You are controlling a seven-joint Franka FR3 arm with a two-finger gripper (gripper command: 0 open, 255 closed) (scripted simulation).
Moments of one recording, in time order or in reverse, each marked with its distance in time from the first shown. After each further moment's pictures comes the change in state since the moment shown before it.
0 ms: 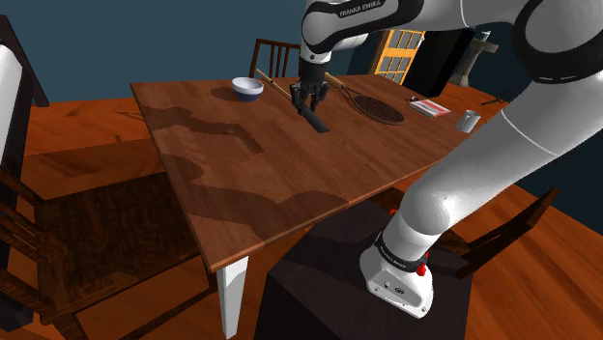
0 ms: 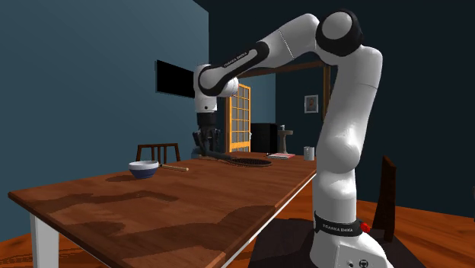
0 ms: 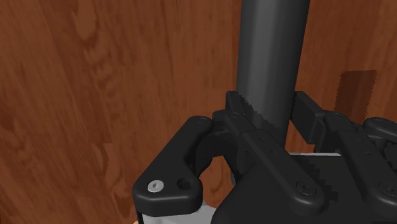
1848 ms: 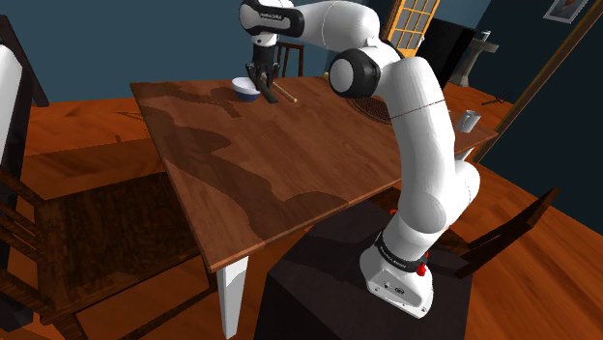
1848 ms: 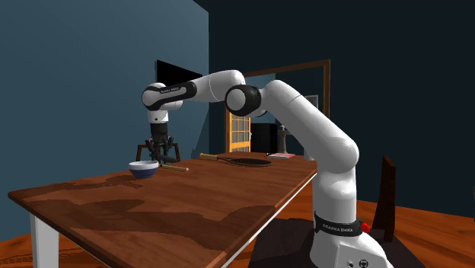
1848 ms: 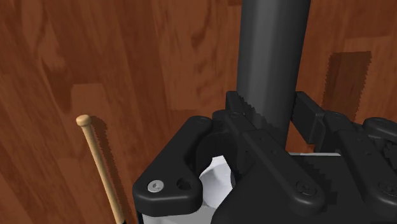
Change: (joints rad) arm -0.044 1.038 -0.012 1.357 0.063 -0.317 -0.079
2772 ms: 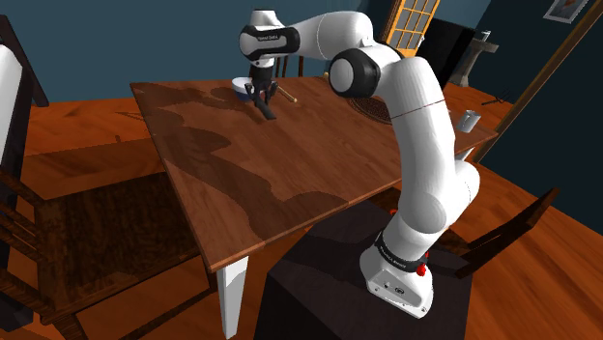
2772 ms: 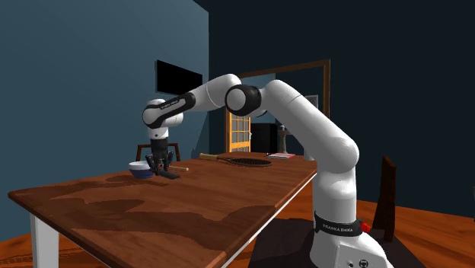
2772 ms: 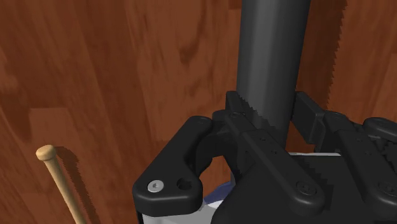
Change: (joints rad) arm 0.003 -0.001 0.001 -0.190 -0.002 0.189 0.011
